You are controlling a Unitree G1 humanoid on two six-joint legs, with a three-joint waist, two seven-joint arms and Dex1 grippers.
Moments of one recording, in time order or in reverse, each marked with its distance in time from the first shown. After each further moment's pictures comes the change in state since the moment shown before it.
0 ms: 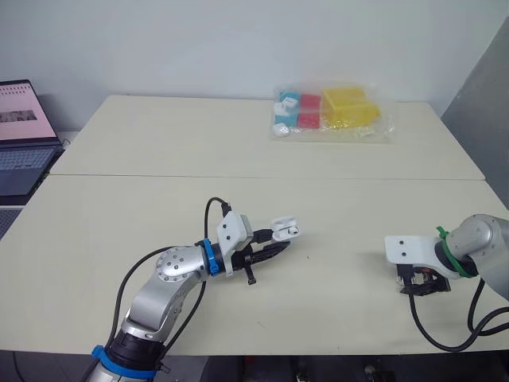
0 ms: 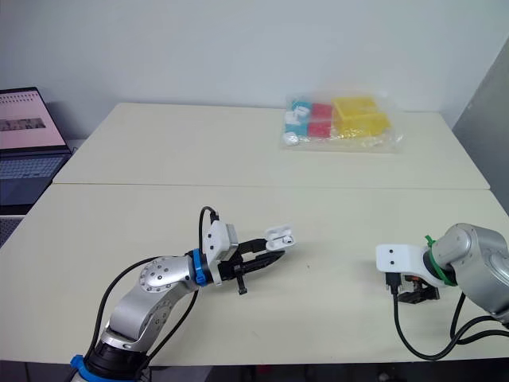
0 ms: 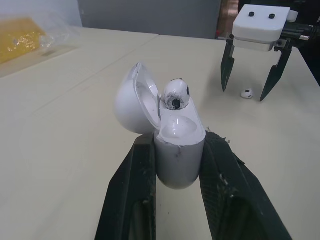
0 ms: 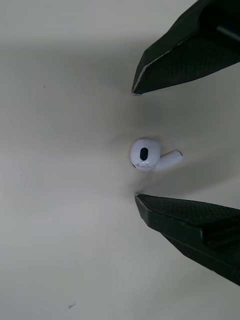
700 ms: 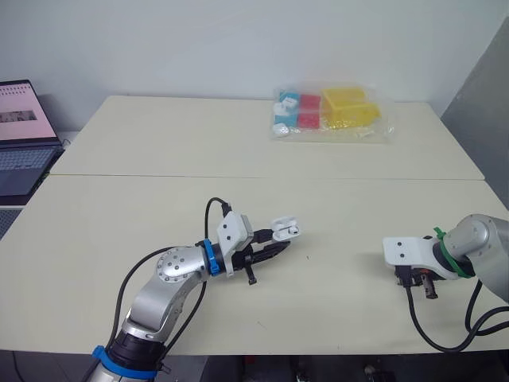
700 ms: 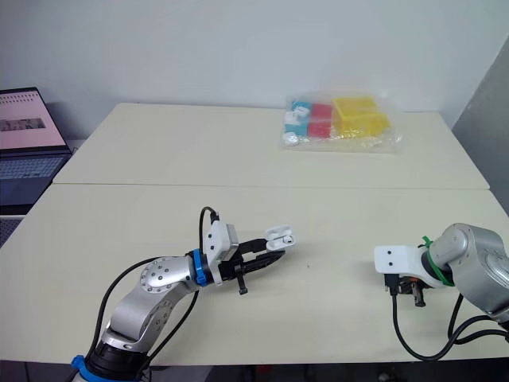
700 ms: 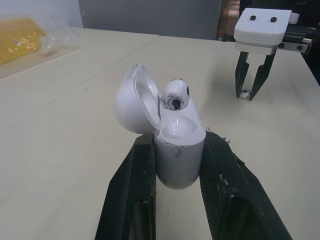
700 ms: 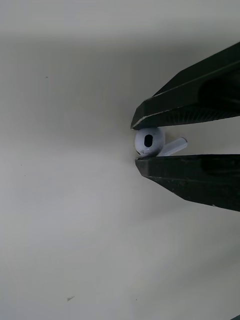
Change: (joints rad) left arm 0.000 -0.005 0.000 0.000 0.002 0.000 0.002; right arm -0.005 0.020 0.002 0.006 -0.029 -0.010 0.036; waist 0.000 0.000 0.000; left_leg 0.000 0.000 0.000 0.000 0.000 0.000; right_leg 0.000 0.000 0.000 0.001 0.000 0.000
